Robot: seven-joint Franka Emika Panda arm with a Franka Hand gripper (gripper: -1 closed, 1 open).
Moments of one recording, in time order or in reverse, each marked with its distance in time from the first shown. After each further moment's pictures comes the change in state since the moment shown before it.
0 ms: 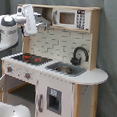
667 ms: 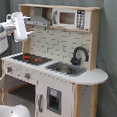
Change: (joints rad) arm 0.030 -0.116 0.082 0.000 -0.001 -0.133 -0.045
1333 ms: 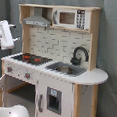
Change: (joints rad) arm 0.071 -0.090 0.106 0.031 0.000 -0.119 -0.024
